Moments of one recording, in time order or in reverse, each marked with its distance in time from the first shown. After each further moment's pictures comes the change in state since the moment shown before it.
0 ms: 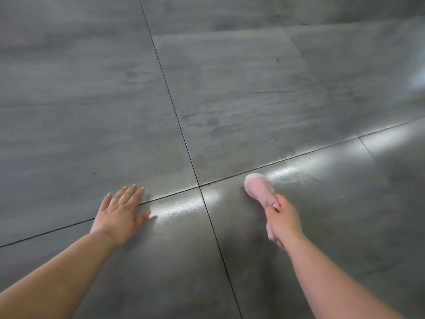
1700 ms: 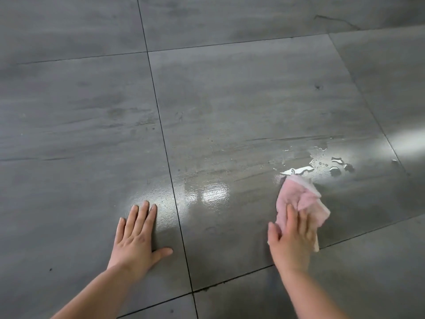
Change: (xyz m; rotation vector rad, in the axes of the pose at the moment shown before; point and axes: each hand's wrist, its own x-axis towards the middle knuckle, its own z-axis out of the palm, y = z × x) left_hand 0.174 0.054 -0.035 -0.146 -0.077 -0.132; right_hand 0.202 -0.063 0.041 -0.524 0.149 -0.256
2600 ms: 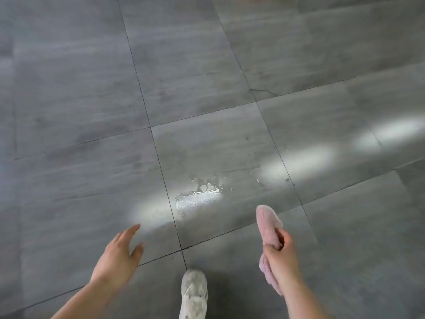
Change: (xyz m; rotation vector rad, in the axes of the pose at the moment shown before) left_hand -0.283 0.136 -0.316 -0.350 -0.021 -0.161; right_hand -0.130 -0.021 -0.429 1.036 -0.369 0.556
